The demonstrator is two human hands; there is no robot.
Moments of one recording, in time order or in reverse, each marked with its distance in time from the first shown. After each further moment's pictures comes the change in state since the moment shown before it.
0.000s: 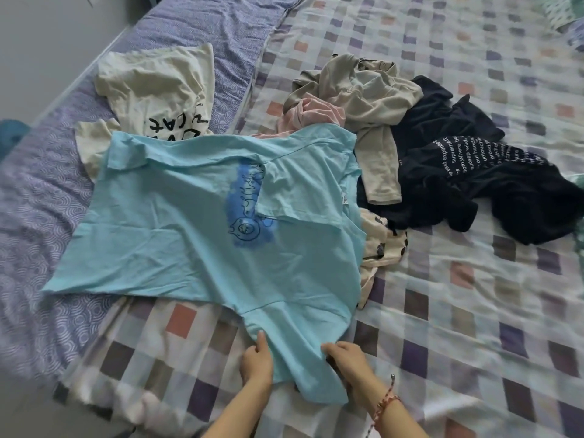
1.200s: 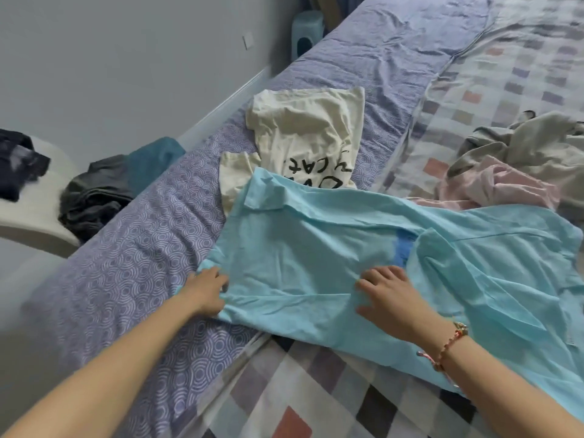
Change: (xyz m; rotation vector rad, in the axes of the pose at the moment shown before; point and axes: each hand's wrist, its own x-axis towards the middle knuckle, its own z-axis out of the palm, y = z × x) left_hand 0.272 0.121 -0.315 1.296 0.197 0.516; right_hand 0.101 -0.274 0.168 -1.496 0.211 -1.535
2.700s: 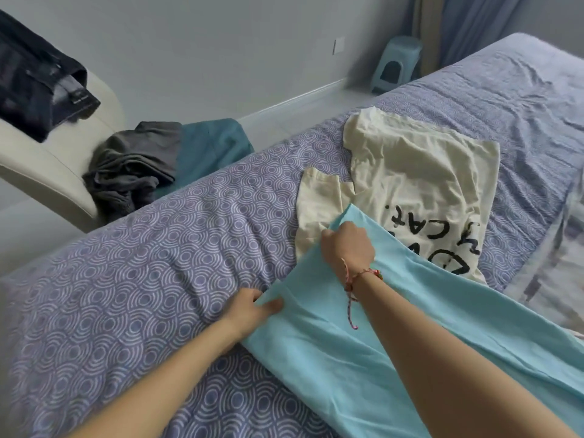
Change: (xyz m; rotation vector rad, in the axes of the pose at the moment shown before) left_hand 0.087 -0.061 0.022 -1.448 0.199 -0.280; right_hand 0.341 -0.133 0.017 0.447 -0.085 0.627
